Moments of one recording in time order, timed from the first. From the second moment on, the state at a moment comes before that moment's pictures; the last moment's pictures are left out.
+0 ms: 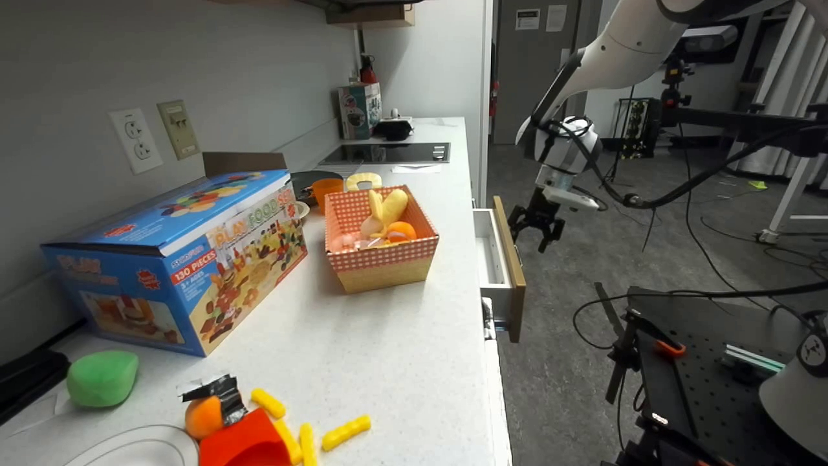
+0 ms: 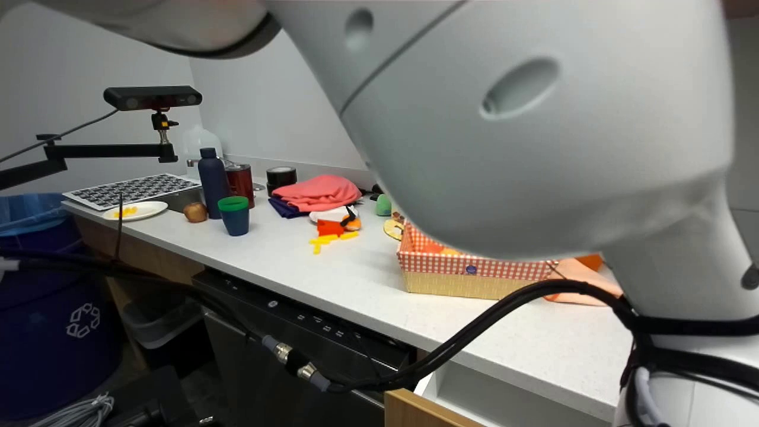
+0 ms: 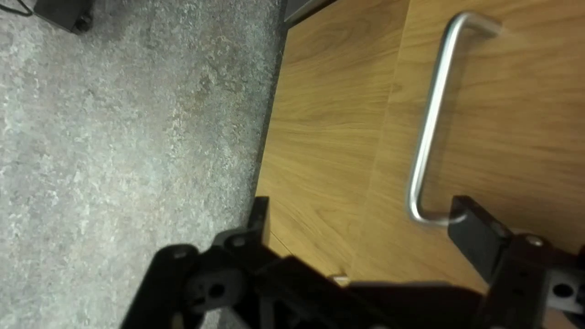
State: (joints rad) arm -0.64 0.66 -0.22 -1.95 0.80 2.34 -0.44
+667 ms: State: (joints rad) arm -0.67 0.61 -0.20 -1.94 0.80 2.32 -0.45
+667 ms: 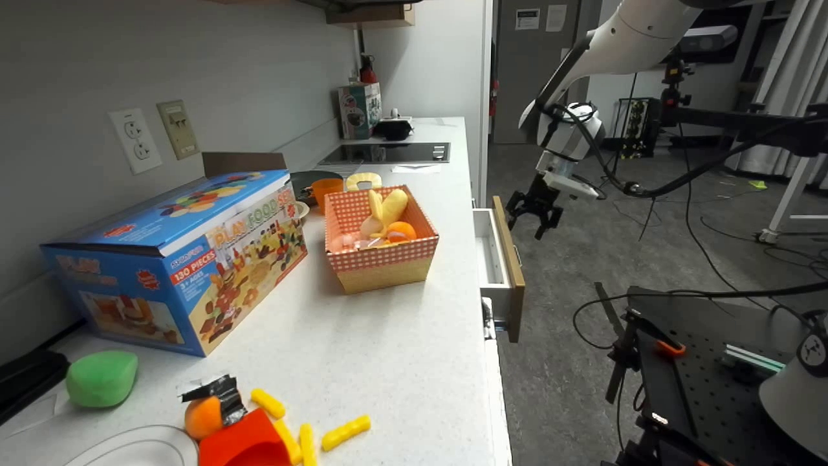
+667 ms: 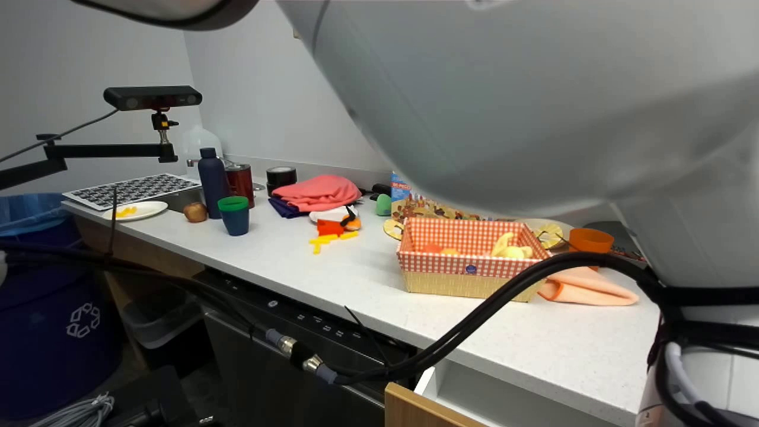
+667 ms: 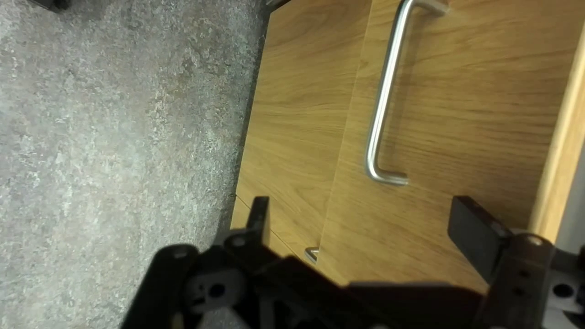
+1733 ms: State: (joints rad) arm -0.66 0.33 -0.19 -2.29 0.72 2.38 -0.71
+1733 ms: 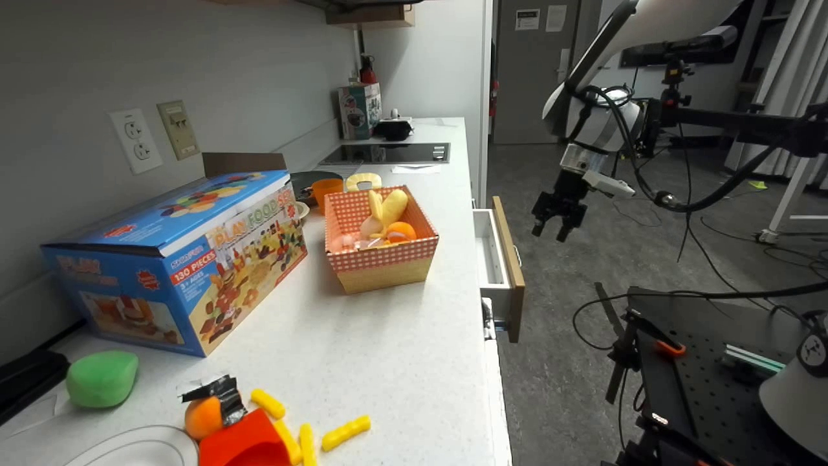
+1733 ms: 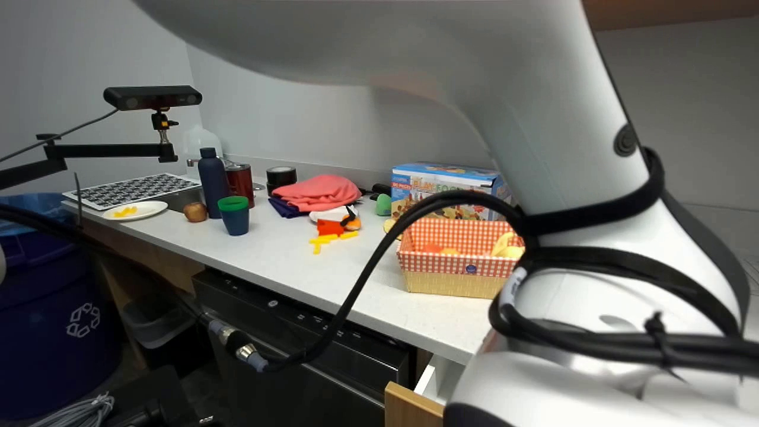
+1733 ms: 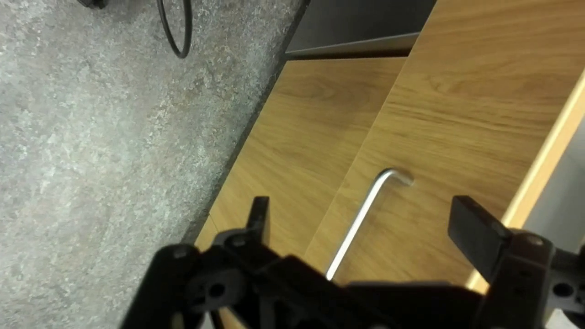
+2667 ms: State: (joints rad) arm -0.60 0.29 -0.20 -2.29 0.71 2.38 -0.70
